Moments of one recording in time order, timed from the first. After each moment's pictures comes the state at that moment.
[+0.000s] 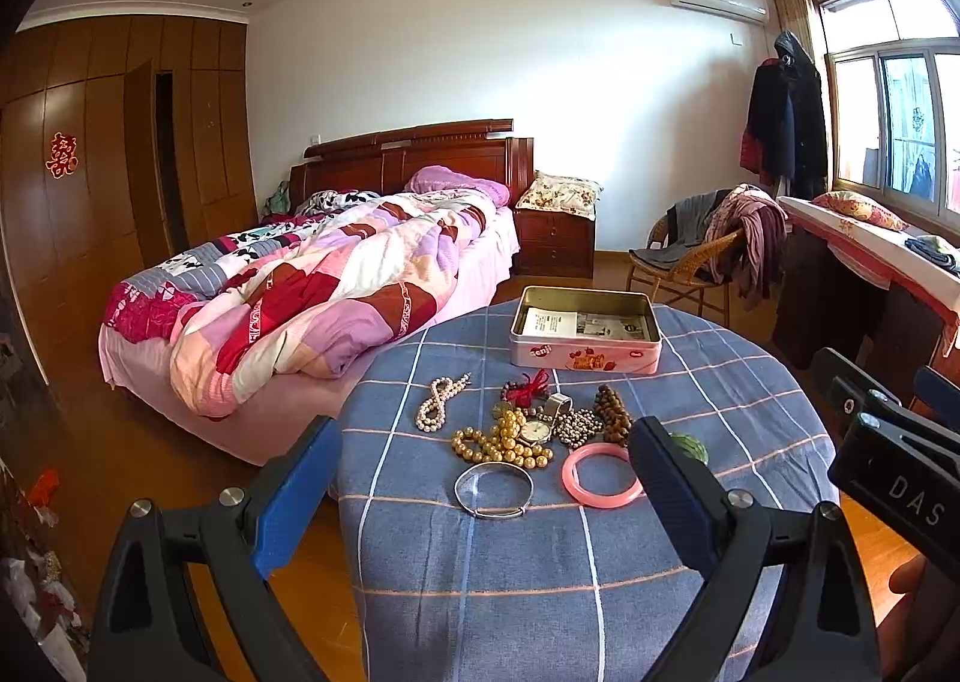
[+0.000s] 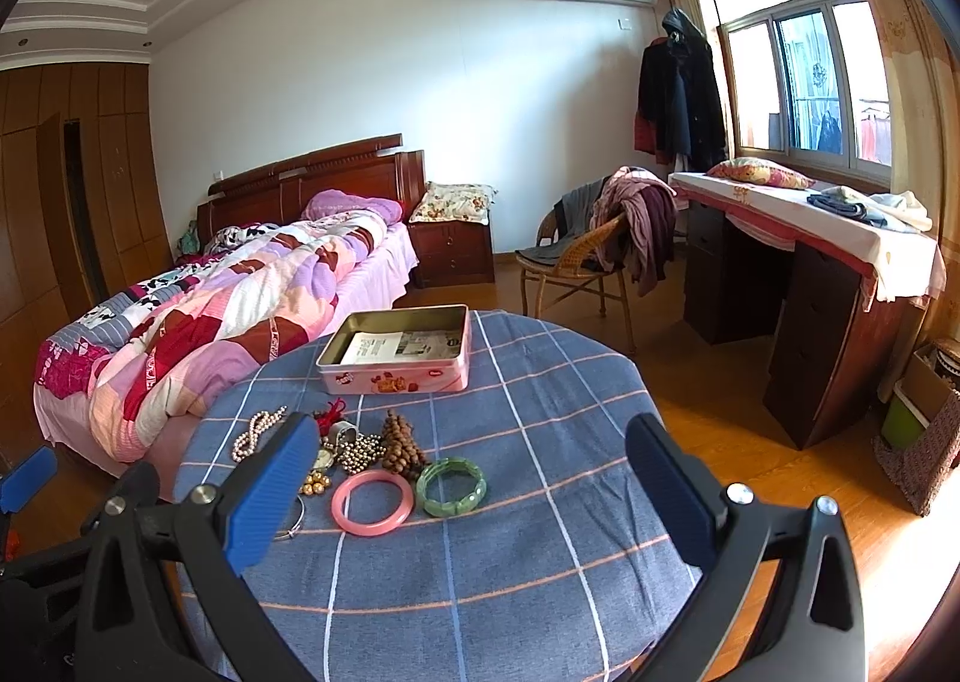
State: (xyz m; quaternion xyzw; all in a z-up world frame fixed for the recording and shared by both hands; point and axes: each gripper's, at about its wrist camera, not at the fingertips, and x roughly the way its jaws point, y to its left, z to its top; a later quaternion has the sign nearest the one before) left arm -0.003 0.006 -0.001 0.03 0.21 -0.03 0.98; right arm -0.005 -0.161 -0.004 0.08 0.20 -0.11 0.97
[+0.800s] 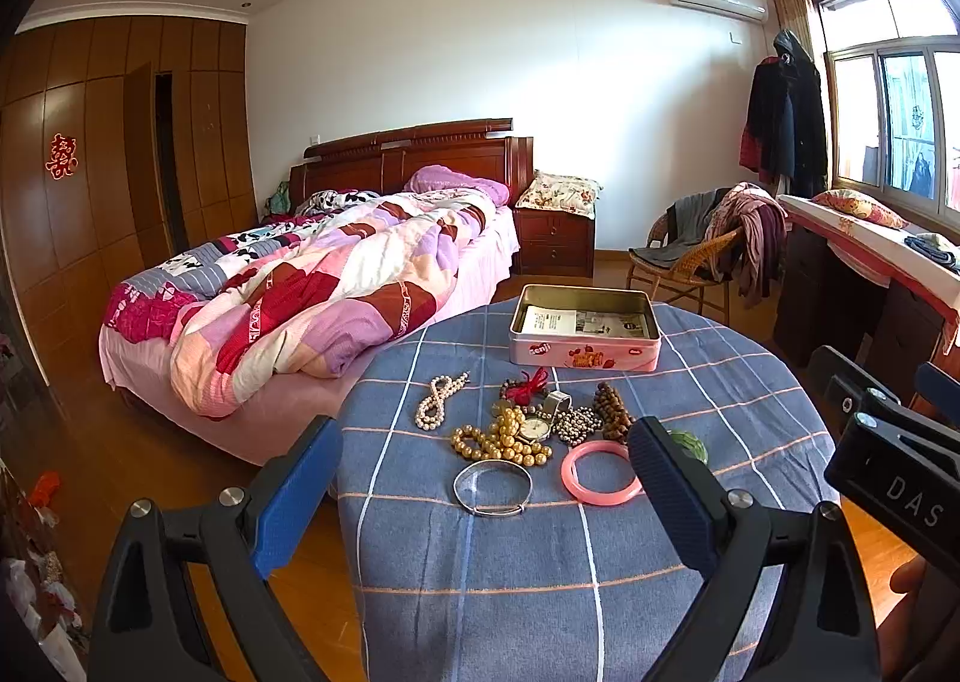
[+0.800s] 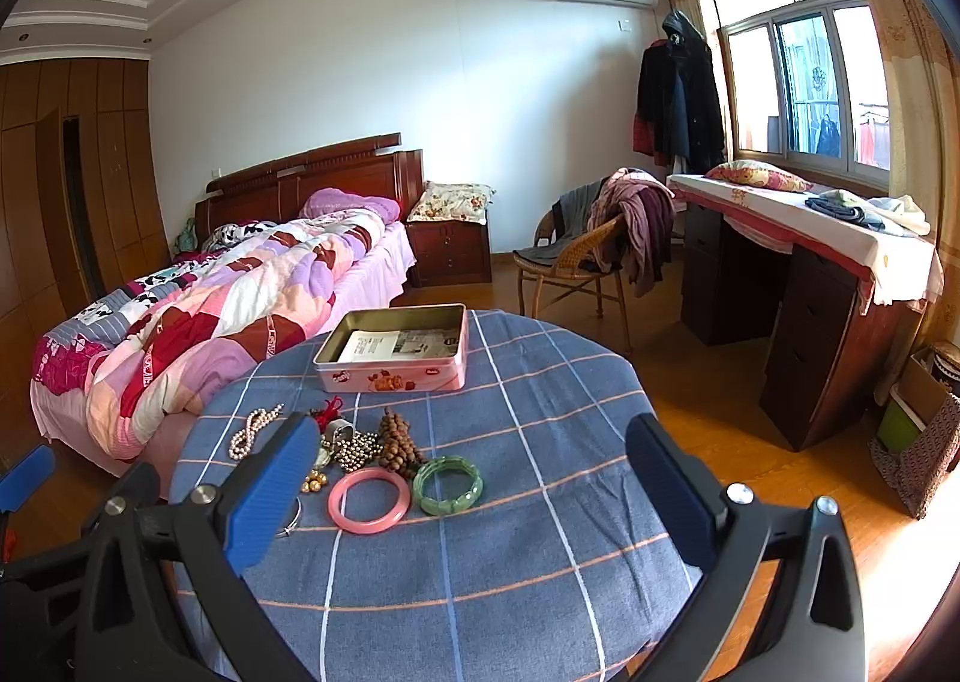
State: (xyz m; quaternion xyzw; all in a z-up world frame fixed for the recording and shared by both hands) left arm -0.004 0.009 0.001 0.03 0.21 -0.03 0.98; right arm -0.006 -0.157 -0.005 0.08 0.20 -0.11 0.97
